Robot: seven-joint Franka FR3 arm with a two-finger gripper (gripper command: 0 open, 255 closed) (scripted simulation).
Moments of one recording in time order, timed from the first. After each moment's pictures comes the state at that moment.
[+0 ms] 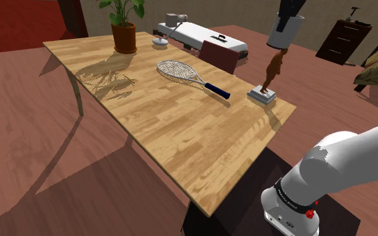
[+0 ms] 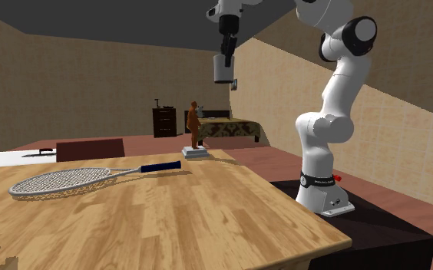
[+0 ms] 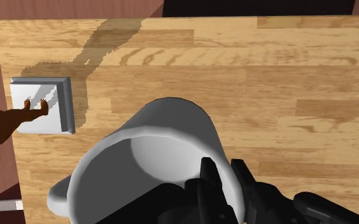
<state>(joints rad) -0.06 -0.48 -0.12 -1.74 -0.11 1.31 -0.28</state>
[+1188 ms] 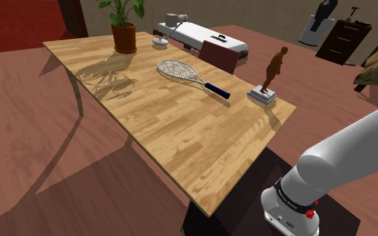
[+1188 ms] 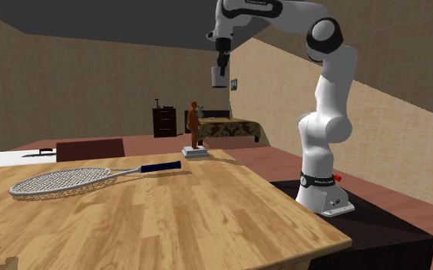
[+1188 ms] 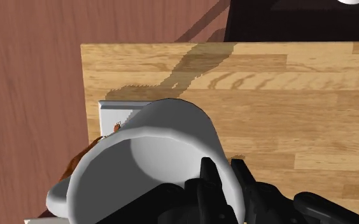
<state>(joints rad) -0.16 -0.22 -0.51 -1.48 -0.14 1.35 -0.78</state>
